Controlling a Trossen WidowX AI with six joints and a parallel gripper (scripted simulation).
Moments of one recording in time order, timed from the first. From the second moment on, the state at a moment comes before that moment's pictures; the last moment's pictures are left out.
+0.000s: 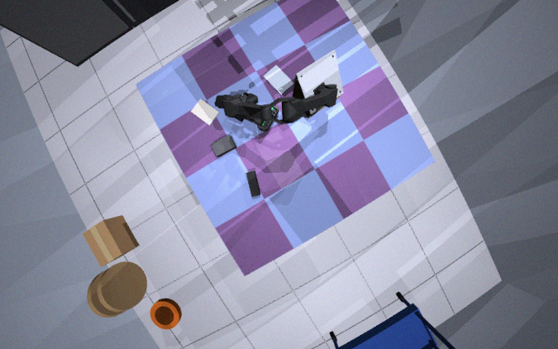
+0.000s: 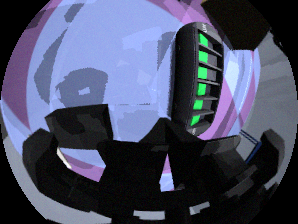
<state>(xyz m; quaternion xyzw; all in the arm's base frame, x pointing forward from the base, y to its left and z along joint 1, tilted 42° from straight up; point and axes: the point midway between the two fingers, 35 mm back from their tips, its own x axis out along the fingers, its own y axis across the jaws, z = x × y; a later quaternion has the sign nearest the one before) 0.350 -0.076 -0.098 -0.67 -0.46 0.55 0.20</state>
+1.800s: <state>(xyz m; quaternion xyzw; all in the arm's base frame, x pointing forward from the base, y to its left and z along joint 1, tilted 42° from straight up) 0.346 -0.050 -0.109 -0.67 -0.46 0.55 0.20</state>
